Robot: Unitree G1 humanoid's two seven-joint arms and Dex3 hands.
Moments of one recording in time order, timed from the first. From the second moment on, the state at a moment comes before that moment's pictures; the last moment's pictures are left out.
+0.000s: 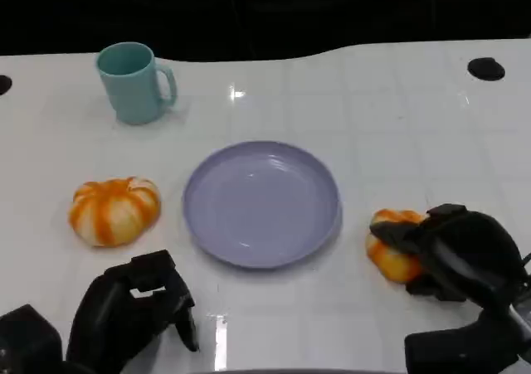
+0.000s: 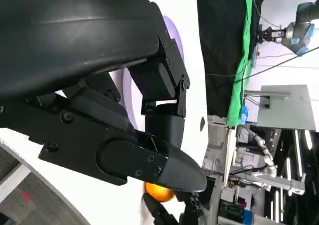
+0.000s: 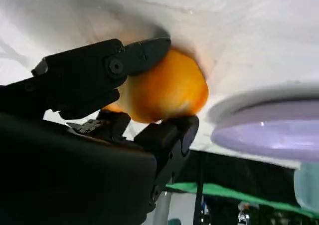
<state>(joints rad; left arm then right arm) -0.05 -0.01 0.12 0.53 -0.32 -0.43 -0.58 -0.37 -0.40 0.48 0.61 -0.95 -0.31 -0.42</state>
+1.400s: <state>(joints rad) -0.05 -0.01 0.12 0.53 -0.32 -0.42 -0.58 -0.42 -0.38 0.46 0.64 -0.82 -0.48 -0.70</state>
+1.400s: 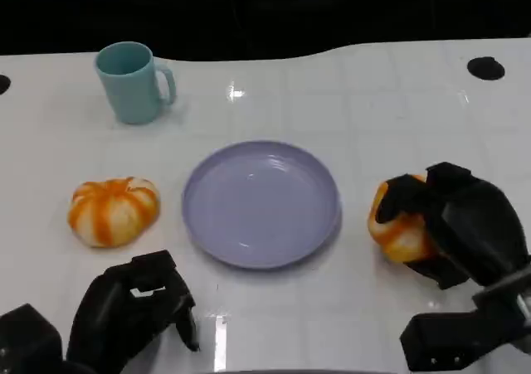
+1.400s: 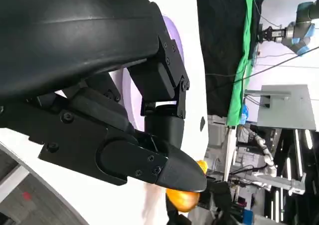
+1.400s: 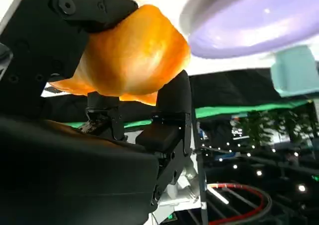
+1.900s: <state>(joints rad) -0.04 -0.01 0.12 0.53 -0.32 -0.42 -0.58 -0.51 -0.29 0.44 0.67 -0.76 -0.54 -0.60</state>
